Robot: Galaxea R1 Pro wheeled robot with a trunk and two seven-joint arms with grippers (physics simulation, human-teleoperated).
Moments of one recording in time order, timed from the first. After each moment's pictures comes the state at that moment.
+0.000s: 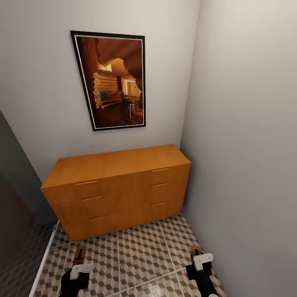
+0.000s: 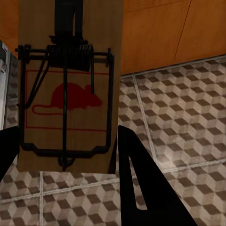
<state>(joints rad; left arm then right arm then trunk) -0.51 0.05 -1.31 0.07 1.35 -0.53 0.02 -0.40 -0.02 0.48 -0.32 -0.17 -0.45 -0.24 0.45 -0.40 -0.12</state>
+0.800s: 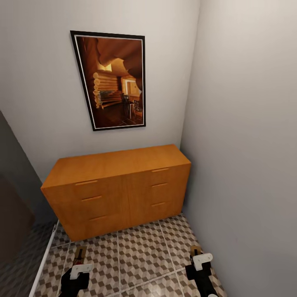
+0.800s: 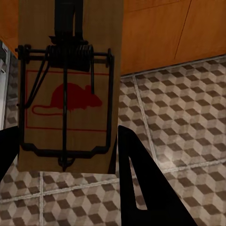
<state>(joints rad) -0.51 0.05 -1.31 0.07 1.36 -0.53 0.02 -0.40 -0.02 0.48 -0.32 -0.17 -0.45 -0.24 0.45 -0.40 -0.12</state>
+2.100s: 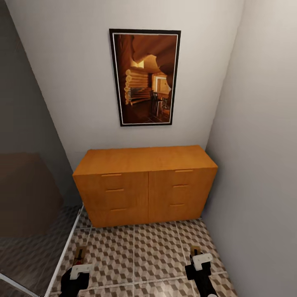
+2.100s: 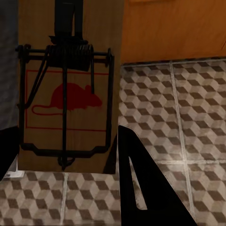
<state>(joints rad) -0.50 0.05 -1.31 0.07 1.36 -0.53 0.02 -0.40 -0.02 0.48 -0.32 -0.17 -0.45 -0.24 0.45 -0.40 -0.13</state>
